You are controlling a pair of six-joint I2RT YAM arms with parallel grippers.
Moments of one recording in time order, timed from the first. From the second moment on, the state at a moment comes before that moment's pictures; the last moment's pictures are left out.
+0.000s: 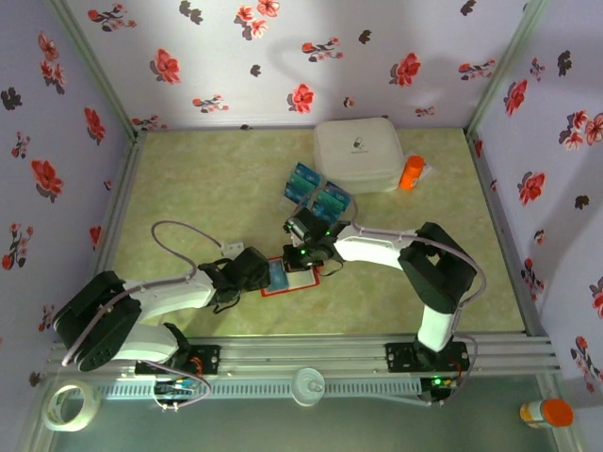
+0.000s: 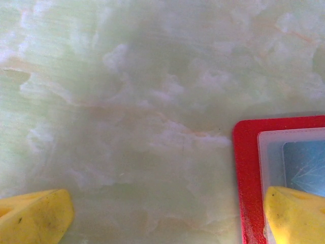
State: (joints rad) left arm -0.87 1.34 0.50 -0.31 -0.39 -0.94; right arm 0.89 1.80 1.08 -0.35 -0.28 0.64
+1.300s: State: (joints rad) left arm -0.87 1.34 0.50 -0.32 -0.39 -0.94; right arm 0.78 1.59 1.01 -0.42 -0.21 0.60
